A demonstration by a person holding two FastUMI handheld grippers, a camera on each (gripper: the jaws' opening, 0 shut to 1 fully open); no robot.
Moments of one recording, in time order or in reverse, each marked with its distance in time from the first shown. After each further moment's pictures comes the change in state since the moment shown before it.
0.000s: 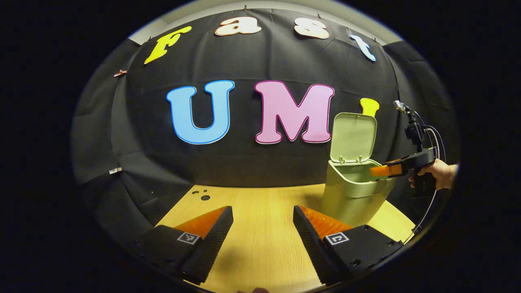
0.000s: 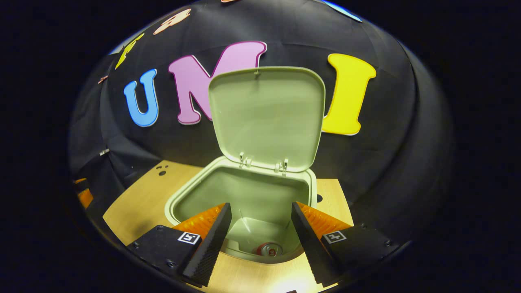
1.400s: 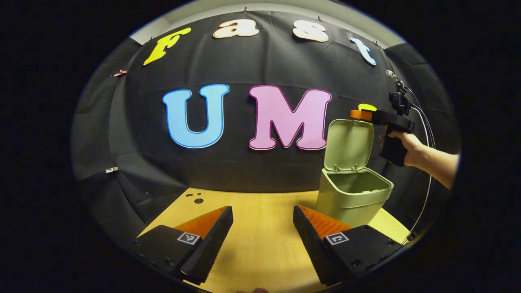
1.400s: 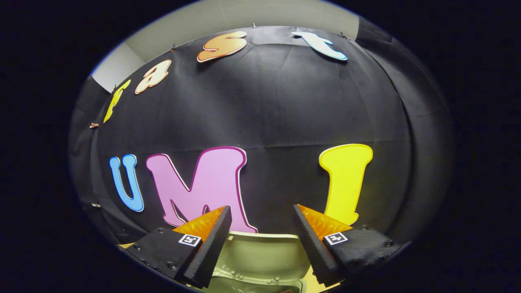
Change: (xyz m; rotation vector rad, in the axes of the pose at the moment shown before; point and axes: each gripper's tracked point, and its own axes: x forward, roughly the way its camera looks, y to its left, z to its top) left arm 0.023 -0.036 0.014 -0.037 -0.019 -0.007; right arm 0.045 -0.031 0.211 0.081 -0.583 -0.051
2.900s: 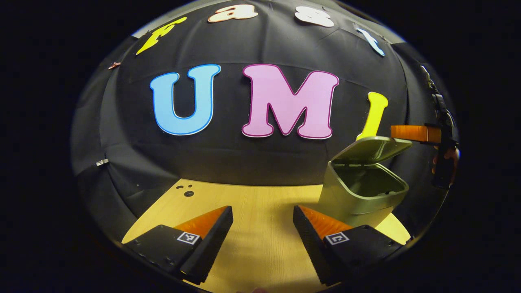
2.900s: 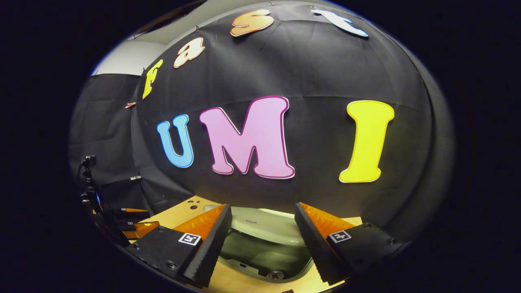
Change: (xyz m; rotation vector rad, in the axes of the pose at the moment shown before) left arm 0.062 -0.010 -0.016 -0.008 0.071 -0.014; right arm -0.138 0.045 -0.067 -0.006 0.353 0.282
